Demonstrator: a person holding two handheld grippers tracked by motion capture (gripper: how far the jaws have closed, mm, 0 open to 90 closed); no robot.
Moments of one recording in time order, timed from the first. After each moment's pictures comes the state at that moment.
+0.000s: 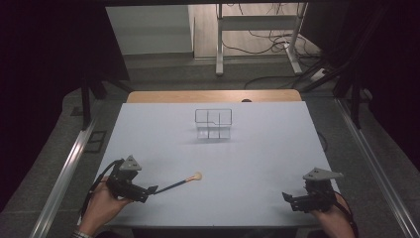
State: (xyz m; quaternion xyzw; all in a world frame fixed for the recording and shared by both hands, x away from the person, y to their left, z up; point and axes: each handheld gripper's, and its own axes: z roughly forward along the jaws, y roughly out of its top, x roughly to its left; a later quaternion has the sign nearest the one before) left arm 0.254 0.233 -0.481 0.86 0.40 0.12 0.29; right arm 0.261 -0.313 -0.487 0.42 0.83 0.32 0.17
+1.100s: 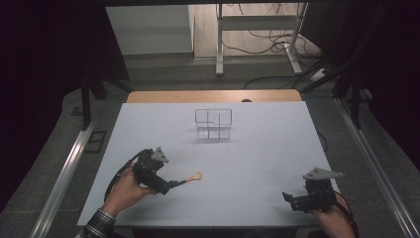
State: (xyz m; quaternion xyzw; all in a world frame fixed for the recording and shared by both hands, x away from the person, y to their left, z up) left arm 0.293 0.174 -0.476 0.90 0.33 0.09 0.25; right arm 0.262 -0.313 -0.487 0.43 0.83 0.31 0.17
